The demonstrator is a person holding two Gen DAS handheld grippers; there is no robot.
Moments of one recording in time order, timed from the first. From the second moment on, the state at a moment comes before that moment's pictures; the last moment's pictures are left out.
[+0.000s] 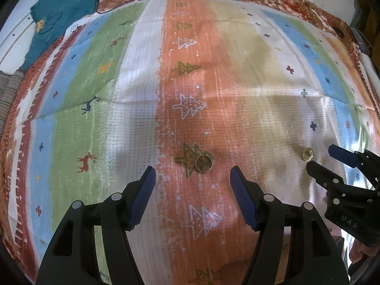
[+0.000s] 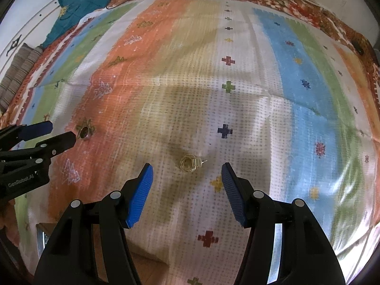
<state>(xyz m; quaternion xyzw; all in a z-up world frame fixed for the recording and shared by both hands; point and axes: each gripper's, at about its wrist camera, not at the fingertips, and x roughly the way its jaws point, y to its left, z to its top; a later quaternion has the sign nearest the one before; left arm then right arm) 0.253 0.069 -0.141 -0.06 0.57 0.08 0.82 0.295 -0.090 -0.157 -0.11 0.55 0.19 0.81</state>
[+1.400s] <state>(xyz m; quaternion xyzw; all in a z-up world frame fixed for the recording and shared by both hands) 0.268 0.061 -0.159 -0.05 0.59 0.05 0.80 0.298 -0.083 -0.166 -0.11 0.56 0.20 0.80</state>
